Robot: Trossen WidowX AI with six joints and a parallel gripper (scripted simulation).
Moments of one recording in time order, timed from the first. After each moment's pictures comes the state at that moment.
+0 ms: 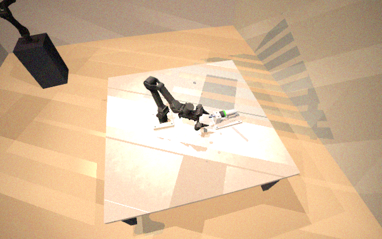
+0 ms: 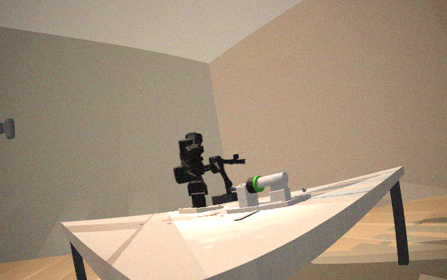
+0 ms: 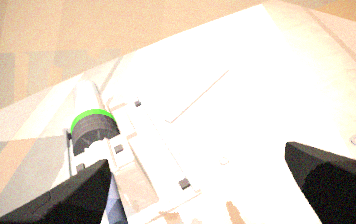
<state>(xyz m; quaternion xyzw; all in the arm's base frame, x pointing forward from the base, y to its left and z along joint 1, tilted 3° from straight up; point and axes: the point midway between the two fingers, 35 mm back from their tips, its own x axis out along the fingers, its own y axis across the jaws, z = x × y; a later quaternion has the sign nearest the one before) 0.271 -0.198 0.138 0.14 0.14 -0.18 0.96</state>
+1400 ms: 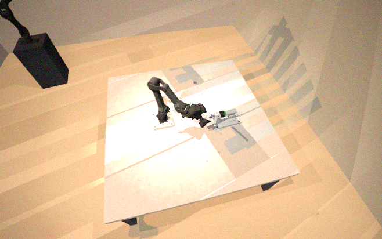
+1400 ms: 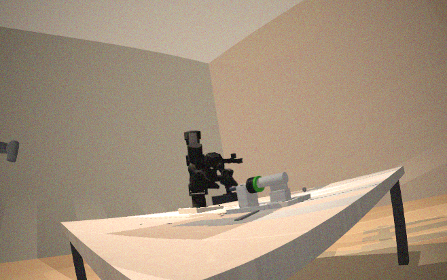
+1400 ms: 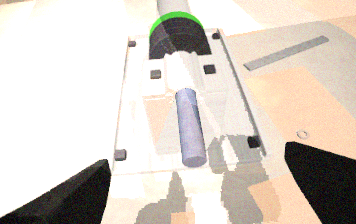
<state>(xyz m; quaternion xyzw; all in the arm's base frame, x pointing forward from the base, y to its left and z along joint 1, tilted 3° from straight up) 0.299 -0.142 0.096 0.03 0.24 -0.02 0.97</state>
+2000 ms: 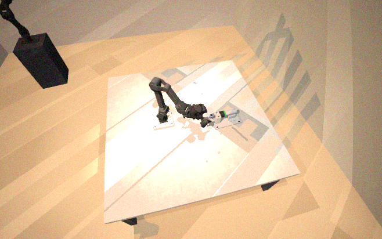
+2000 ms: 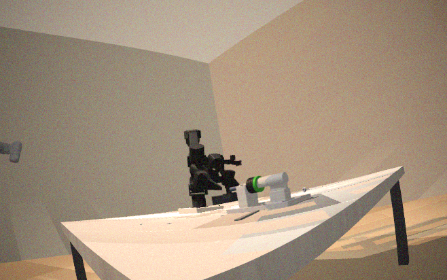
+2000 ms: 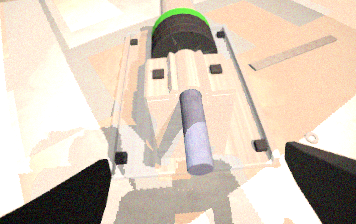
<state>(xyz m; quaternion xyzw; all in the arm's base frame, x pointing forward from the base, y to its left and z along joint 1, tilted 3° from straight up) 0.308 -0.141 0.090 0.03 0.24 -0.01 0.97</state>
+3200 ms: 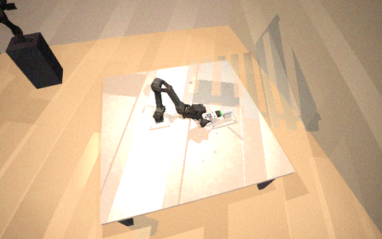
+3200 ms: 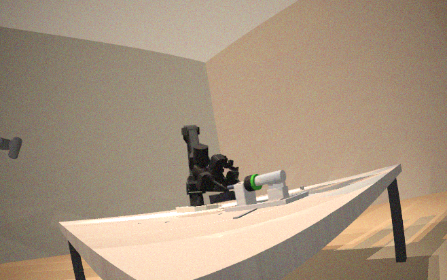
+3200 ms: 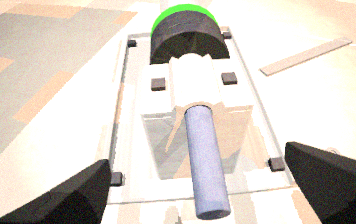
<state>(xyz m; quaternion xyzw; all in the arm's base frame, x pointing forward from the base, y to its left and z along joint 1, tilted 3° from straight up) 0.336 -0.140 0.076 0.02 0.24 -0.01 0.97</state>
